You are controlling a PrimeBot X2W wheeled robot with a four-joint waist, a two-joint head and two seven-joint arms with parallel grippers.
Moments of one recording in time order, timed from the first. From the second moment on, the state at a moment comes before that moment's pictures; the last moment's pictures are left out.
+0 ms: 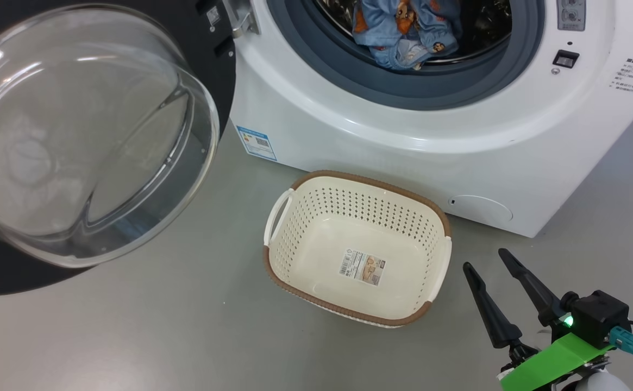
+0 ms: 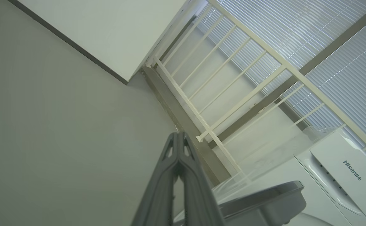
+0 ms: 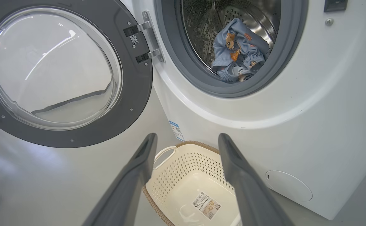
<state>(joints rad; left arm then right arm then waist) -0.77 0.82 0.10 0.77 -1.47 -0.13 0.29 -0.09 -0.30 0.25 0.11 0.44 0.13 -0.26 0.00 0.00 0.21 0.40</state>
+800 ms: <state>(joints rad) -0.78 0.83 0.02 0.83 -1.60 -0.13 0.73 -0.13 -0.32 0.26 0.11 0.42 0.13 -0.26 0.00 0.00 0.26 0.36</state>
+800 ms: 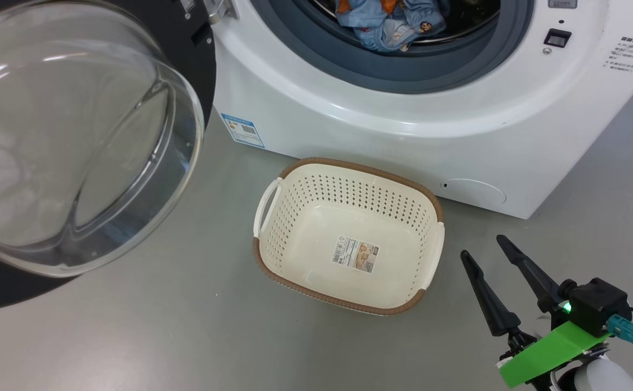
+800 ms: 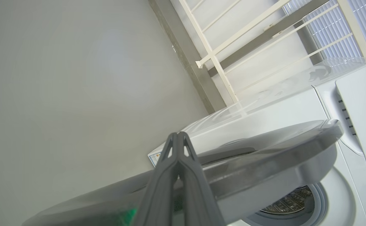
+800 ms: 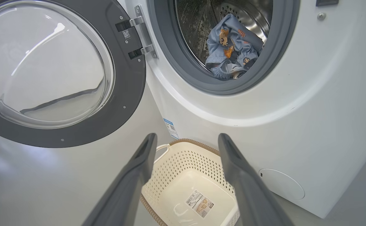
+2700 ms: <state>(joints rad) -0.48 0.59 0.03 -0.11 -1.67 -0.13 1.27 -0.02 -0.25 0.14 0.05 0.42 0.13 -0.26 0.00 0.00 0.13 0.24</state>
